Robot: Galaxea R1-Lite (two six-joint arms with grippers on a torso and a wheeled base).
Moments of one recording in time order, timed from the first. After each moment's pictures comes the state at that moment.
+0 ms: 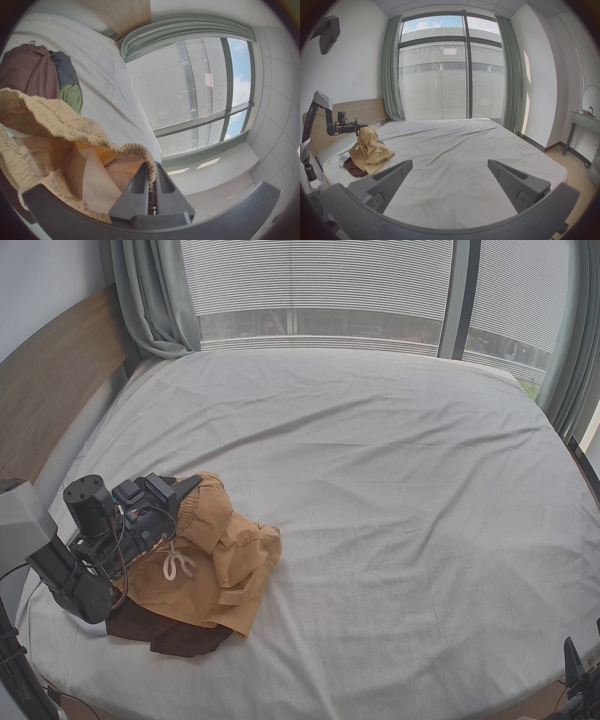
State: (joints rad) left arm -0.20 2.00 -0.60 -1.45 -0.33 -1.16; right arm -0.01 0.02 -0.02 0.00 -0.03 0.03
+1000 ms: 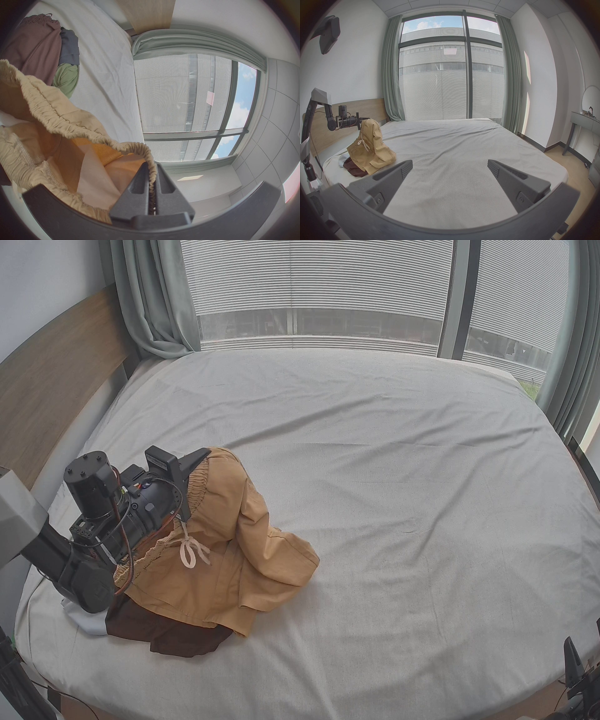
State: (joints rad) left arm -0.27 1.93 -0.70 -1.36 -0.23 -1.44; right arm -0.01 0.02 -0.02 0.00 -0.03 0.03
